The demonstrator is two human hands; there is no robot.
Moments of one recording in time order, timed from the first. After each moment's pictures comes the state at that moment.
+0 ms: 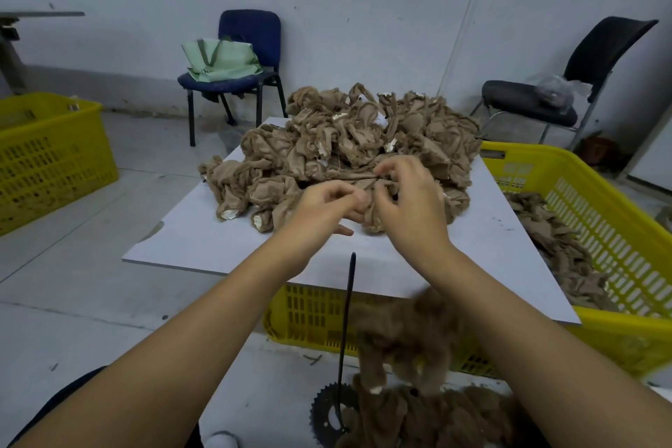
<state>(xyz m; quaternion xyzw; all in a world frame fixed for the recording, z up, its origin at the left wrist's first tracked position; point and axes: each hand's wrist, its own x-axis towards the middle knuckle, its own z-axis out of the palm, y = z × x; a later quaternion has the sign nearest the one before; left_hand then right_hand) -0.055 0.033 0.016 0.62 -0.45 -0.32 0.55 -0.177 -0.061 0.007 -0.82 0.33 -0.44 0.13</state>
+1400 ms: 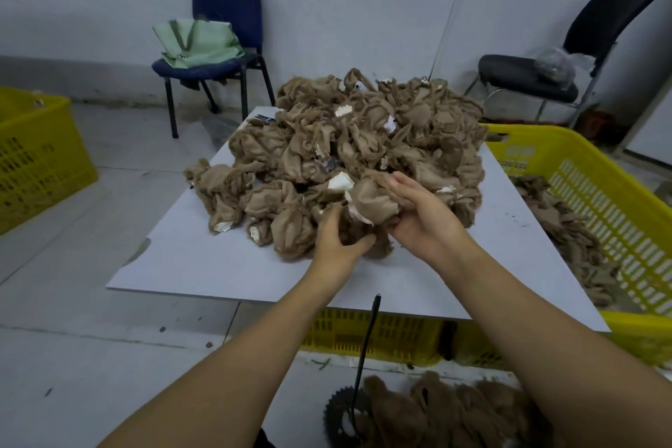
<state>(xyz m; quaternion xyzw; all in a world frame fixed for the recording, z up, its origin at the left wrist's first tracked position) -0.034 -0.023 -0.064 0.59 -0.39 -0.33 0.62 -0.145 -0.110 -0.005 -0.33 0.28 -0.36 0.83</state>
